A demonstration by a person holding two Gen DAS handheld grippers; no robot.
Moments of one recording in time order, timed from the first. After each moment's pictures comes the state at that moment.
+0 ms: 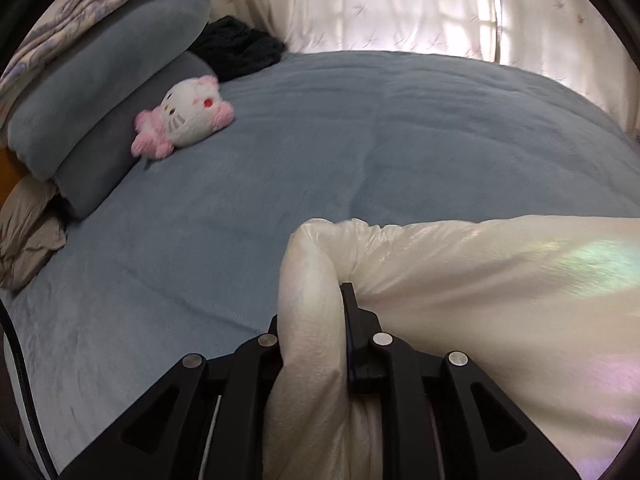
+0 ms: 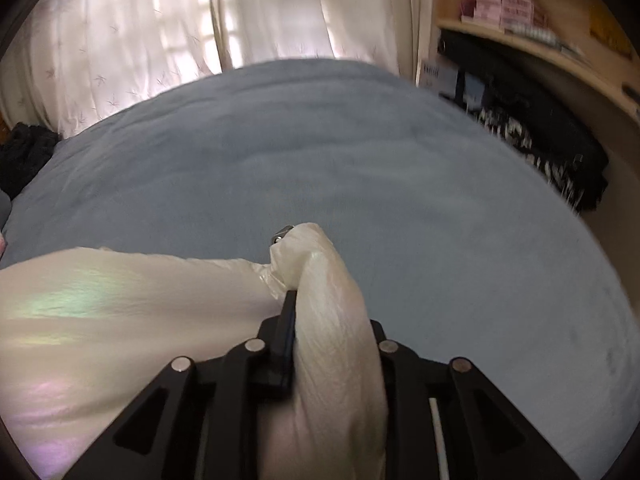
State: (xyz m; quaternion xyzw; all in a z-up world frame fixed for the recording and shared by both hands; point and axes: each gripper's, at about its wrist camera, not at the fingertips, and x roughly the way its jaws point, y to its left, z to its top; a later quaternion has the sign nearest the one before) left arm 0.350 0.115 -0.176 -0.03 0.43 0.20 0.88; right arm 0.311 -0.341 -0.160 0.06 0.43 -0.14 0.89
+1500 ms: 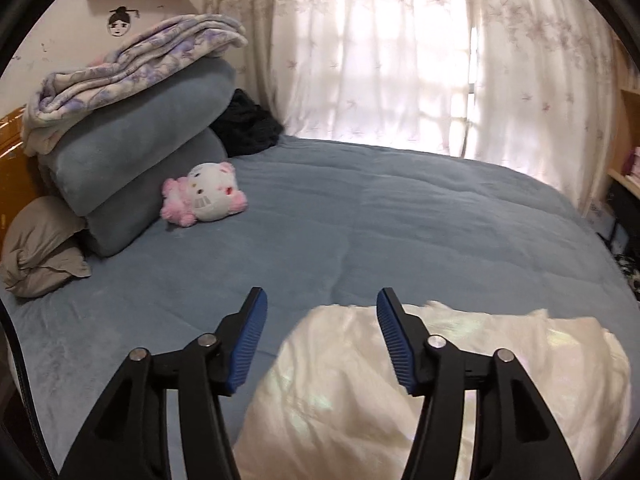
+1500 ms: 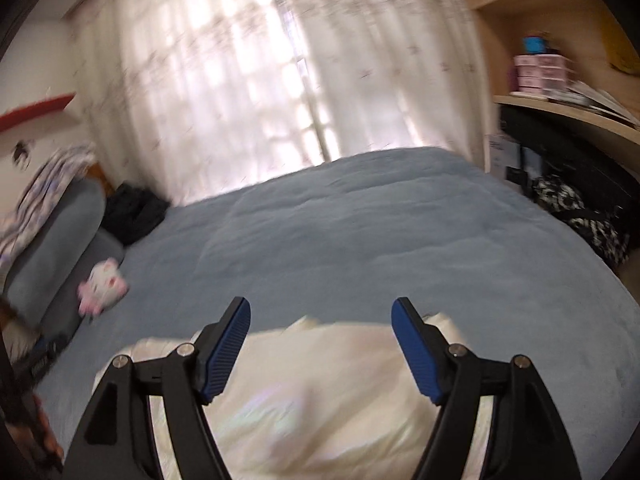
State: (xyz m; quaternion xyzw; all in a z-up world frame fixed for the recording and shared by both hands) left arm 0.238 0.113 -0.033 -0.07 0.30 0.14 0.94; right arm 0.222 -0.232 -0.009 0.08 0.30 0.02 0.95
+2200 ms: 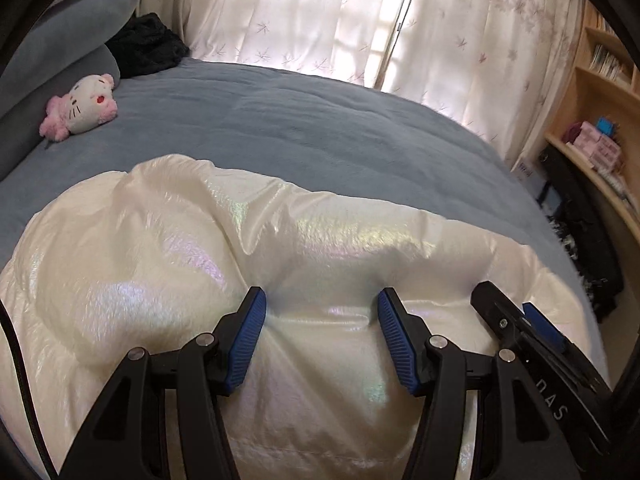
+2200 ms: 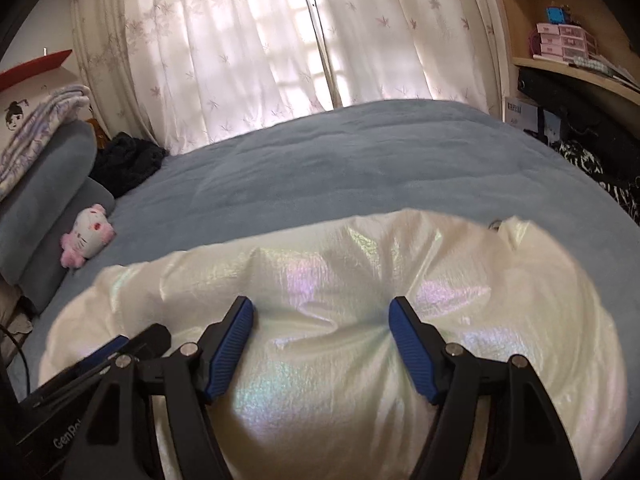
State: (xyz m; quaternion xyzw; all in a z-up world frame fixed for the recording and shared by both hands) left arm 0.290 -0.015 -0.147 -0.14 0.38 0.00 0.91; right arm 0.245 -0.186 -0.125 0.08 0.35 0.00 0.93
